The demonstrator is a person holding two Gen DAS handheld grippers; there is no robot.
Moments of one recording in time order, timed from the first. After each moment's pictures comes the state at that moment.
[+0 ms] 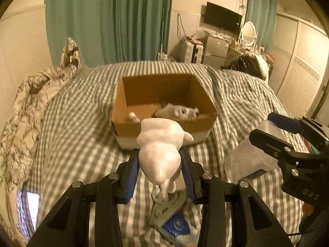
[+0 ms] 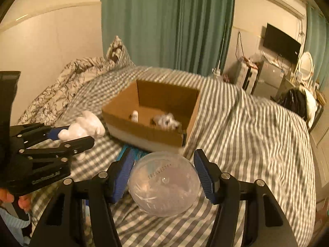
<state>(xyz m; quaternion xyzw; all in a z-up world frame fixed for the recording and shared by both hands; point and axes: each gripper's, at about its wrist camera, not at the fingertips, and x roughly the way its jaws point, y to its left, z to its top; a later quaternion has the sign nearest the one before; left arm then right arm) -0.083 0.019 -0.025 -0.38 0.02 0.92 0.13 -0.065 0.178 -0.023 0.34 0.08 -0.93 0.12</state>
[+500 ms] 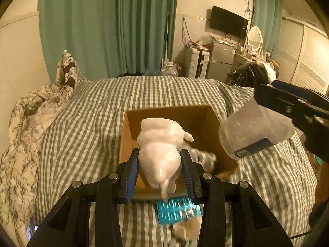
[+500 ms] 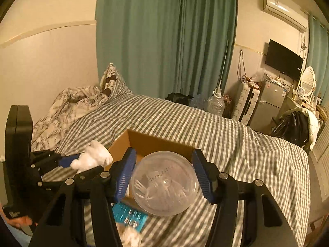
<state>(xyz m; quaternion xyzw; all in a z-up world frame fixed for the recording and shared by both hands) -0.197 0.024 0.004 -0.37 0.02 0.92 0.12 -0.186 0.165 0.049 0.29 0.08 -0.95 0.12</state>
